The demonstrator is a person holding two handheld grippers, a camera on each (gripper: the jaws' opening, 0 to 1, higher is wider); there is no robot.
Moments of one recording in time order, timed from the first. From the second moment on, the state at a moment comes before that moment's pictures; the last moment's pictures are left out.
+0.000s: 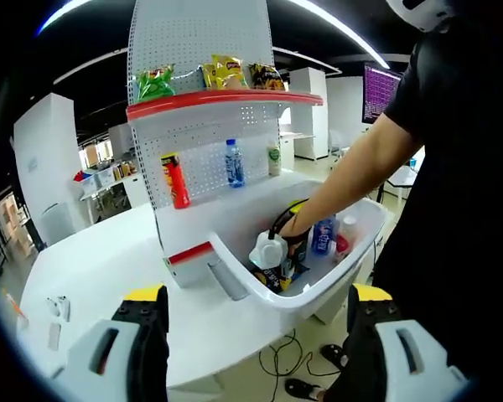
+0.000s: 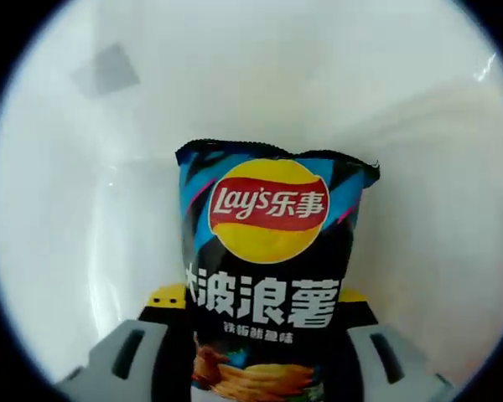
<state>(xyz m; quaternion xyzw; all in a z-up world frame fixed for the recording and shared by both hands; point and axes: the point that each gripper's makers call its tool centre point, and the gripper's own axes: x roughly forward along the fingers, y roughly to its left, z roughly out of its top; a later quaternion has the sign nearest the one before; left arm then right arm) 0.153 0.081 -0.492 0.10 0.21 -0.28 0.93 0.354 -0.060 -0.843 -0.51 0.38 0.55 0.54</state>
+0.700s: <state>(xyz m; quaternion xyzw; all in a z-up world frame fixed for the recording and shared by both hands) 0.152 0.073 -0.490 0.12 0.21 -0.29 0.92 0.355 -0.062 -0.822 -0.47 0.39 0.53 0.58</state>
